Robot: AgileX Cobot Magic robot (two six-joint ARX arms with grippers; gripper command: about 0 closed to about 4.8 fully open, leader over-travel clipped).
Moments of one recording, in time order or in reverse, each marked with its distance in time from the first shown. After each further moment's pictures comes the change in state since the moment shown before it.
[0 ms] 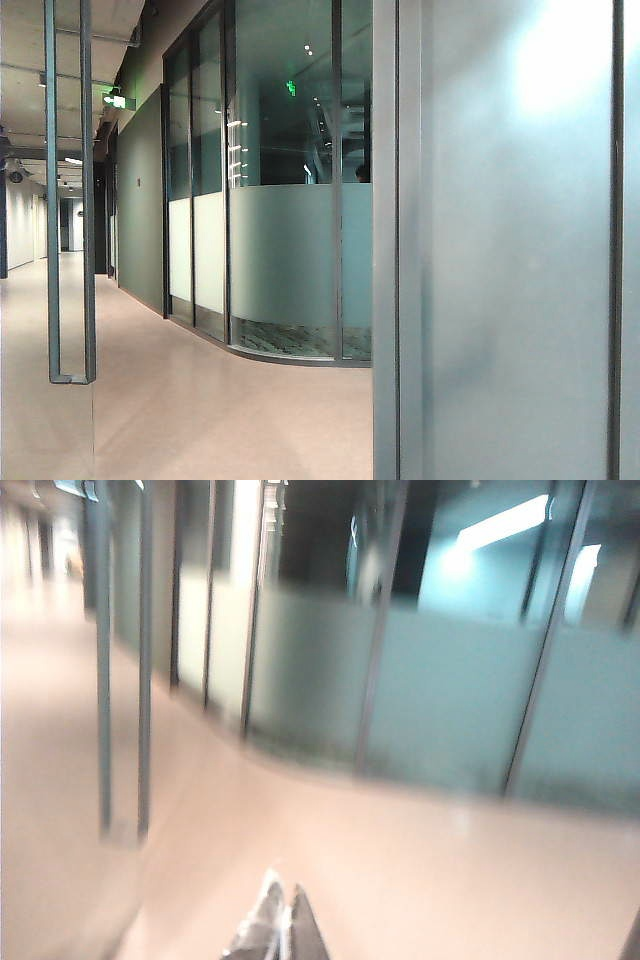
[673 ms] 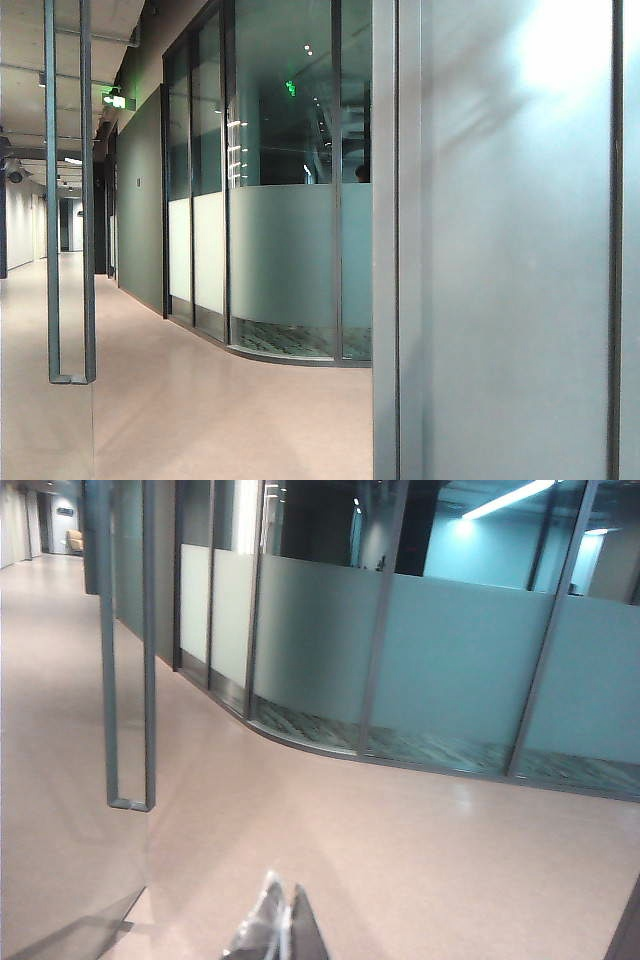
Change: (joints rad) left arm 0.000 -0.123 -0.103 -0.032 0.000 0.000; right arm 0.000 -0.187 -0.253 0.002 0.054 -0.002
